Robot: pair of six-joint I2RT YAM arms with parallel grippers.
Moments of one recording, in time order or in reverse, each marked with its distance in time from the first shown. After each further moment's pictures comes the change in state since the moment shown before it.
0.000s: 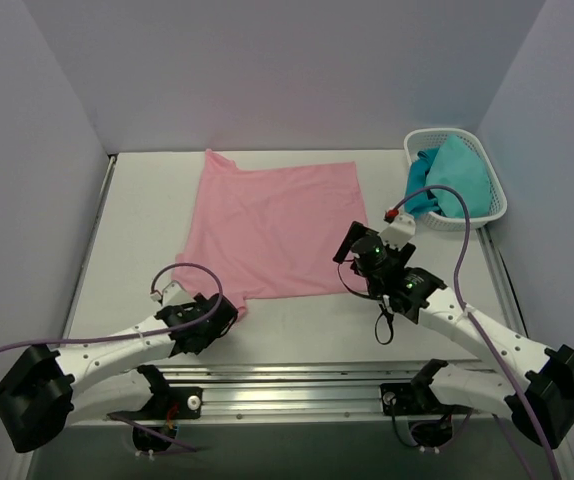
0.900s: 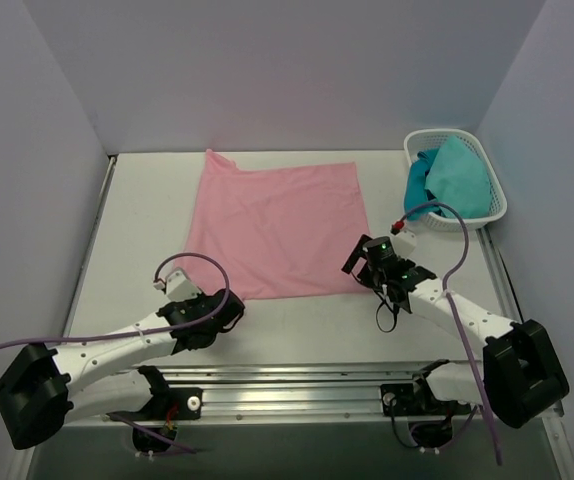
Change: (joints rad) left arm -0.077 0.019 0.080 0.032 -0.203 0.026; right arm -0.245 0.170 -0.155 0.143 -0.323 0.040
